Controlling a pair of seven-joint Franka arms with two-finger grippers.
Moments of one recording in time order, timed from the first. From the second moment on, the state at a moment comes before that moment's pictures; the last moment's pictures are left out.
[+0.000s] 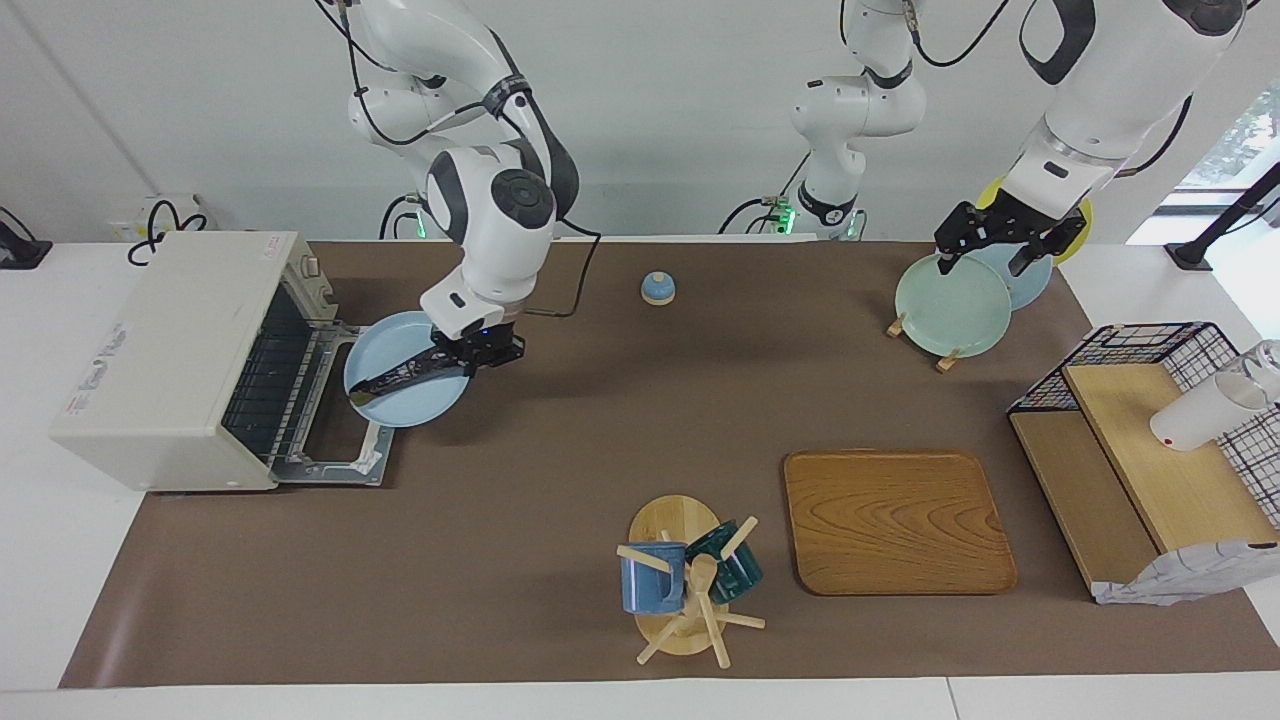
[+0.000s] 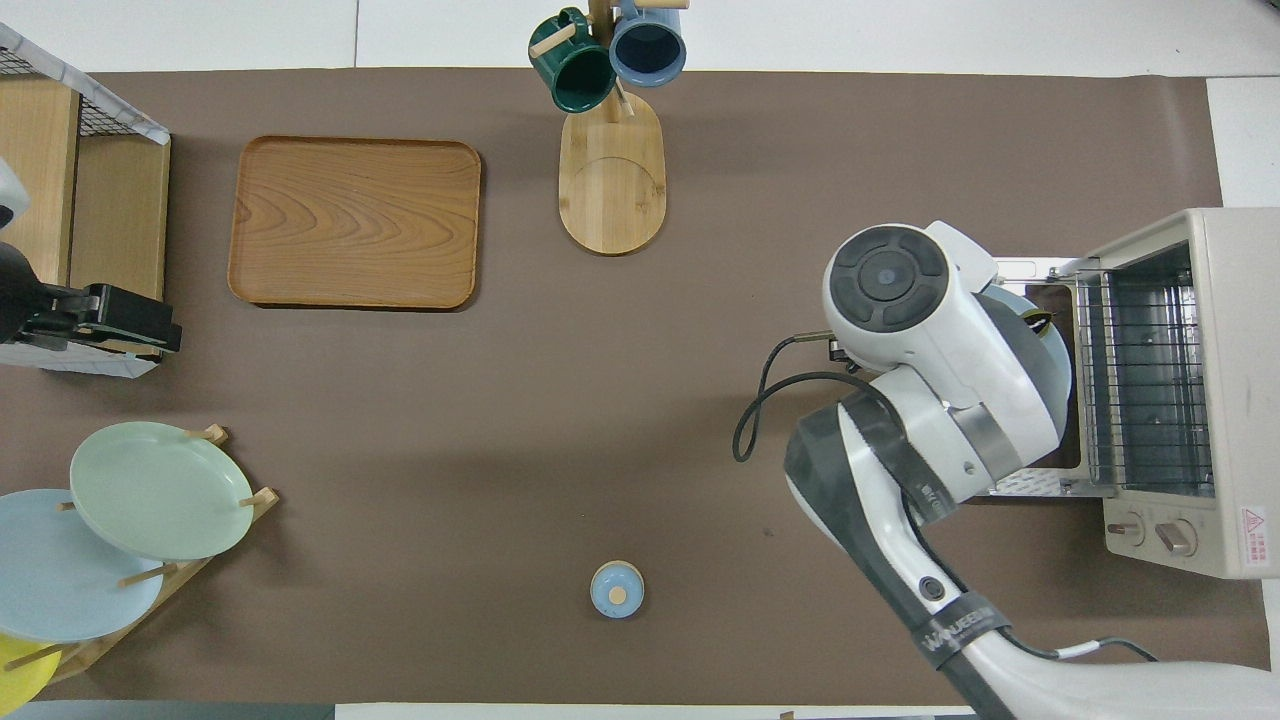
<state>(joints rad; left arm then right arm) -0.05 -0.04 -0.03 -1.64 -0.03 1.54 0.01 0.40 0.15 -0.07 -1.93 -0.34 1.90 0.50</state>
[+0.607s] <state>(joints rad) -0.05 -0.04 -0.03 -1.64 -0.03 1.54 0.01 0.18 0.13 -0.07 -2.03 -0.34 1.94 0.20</state>
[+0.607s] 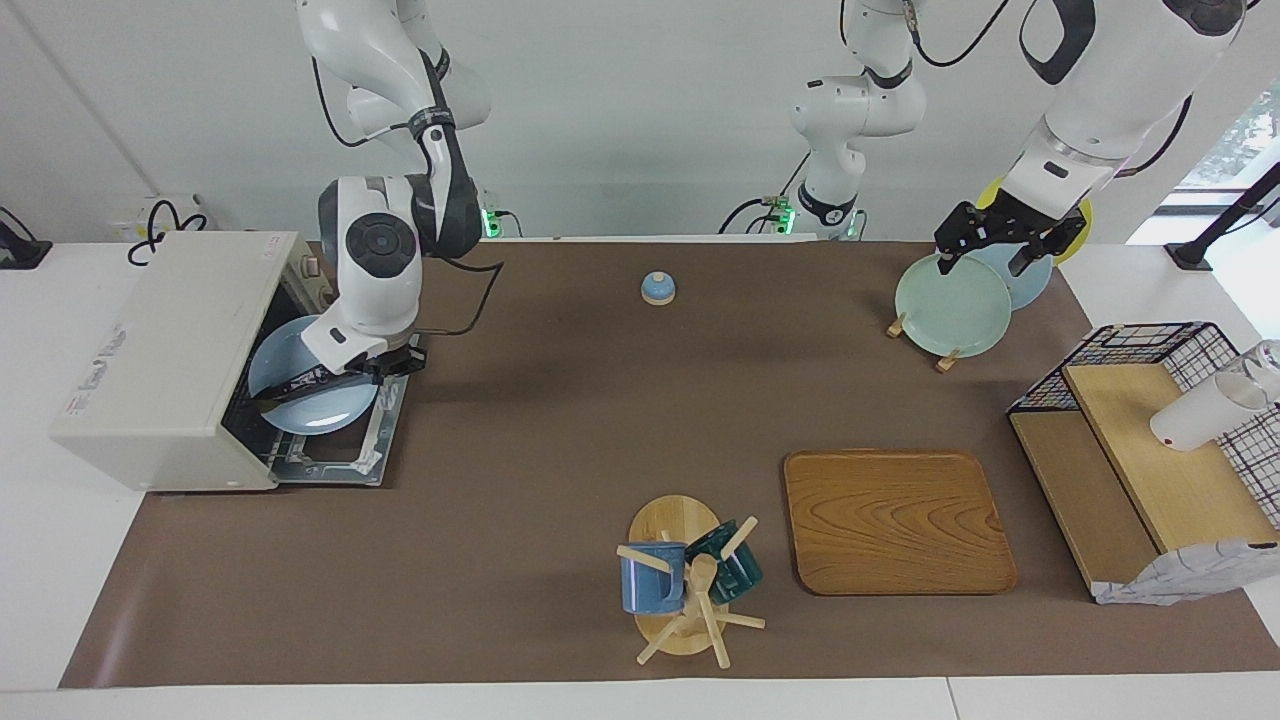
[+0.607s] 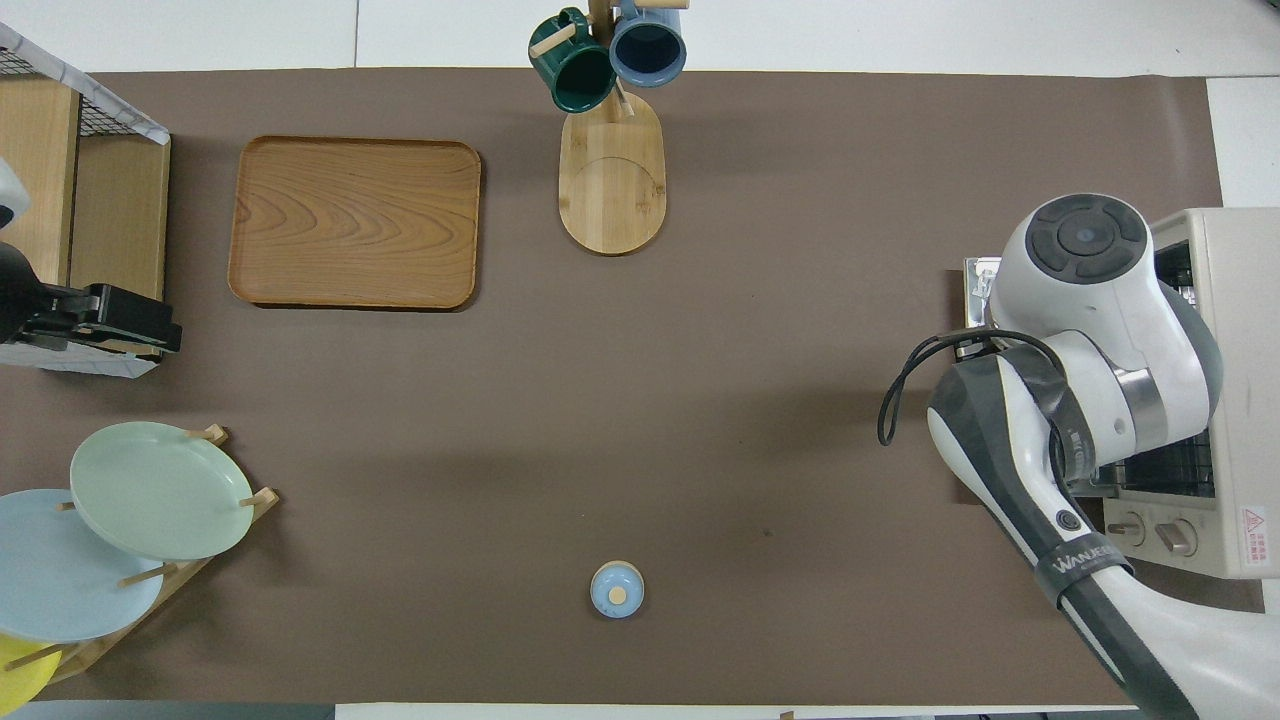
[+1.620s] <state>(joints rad) -0.05 -0.04 -0.03 -1.64 -0.03 1.54 0.01 0.02 0.11 -0.06 -2.06 -0.23 1.95 -0.01</state>
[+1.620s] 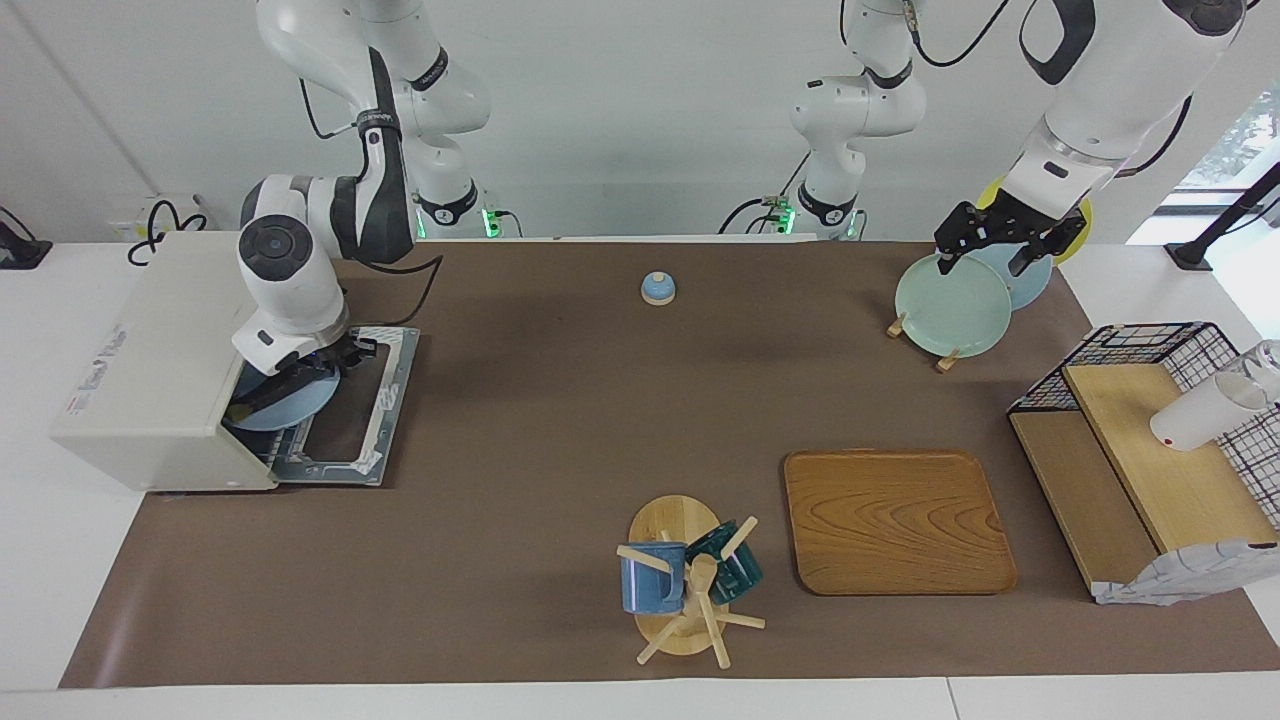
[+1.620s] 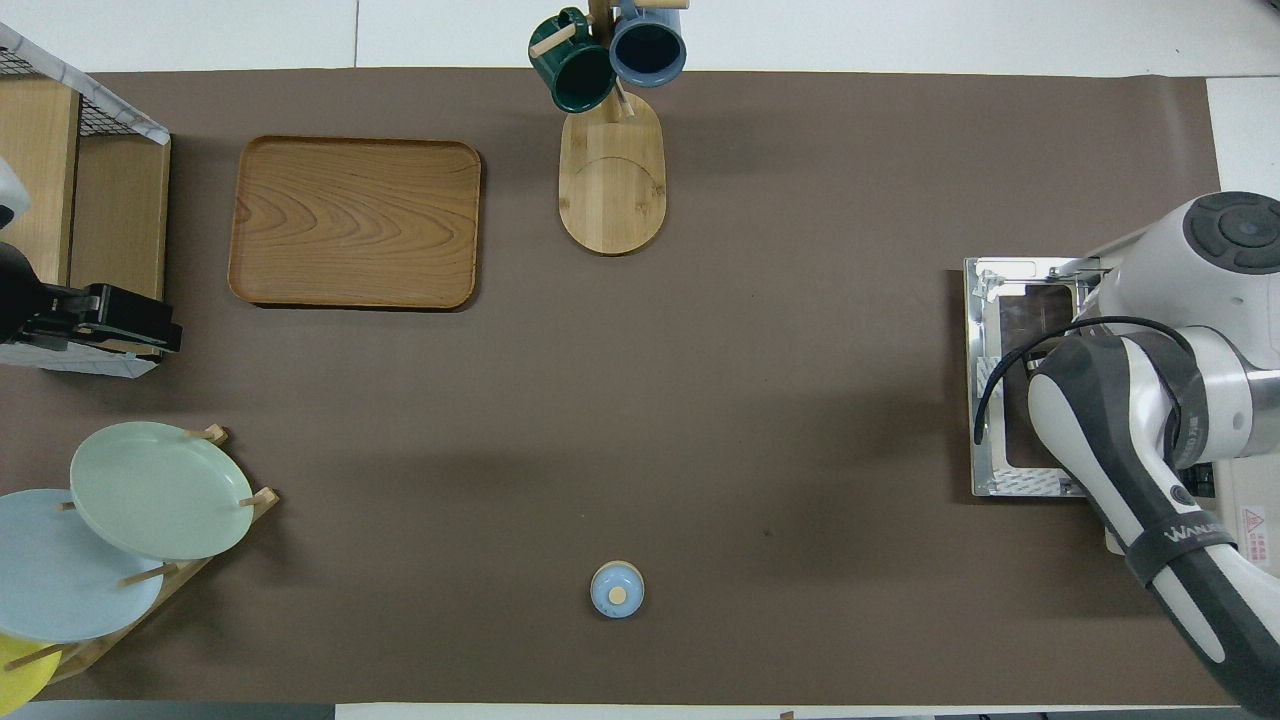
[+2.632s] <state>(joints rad) -0.05 -0.04 -0.03 -1.64 -0.03 1.54 0.01 0.23 0.14 -0.02 -2.13 -0.09 2.18 0.26</state>
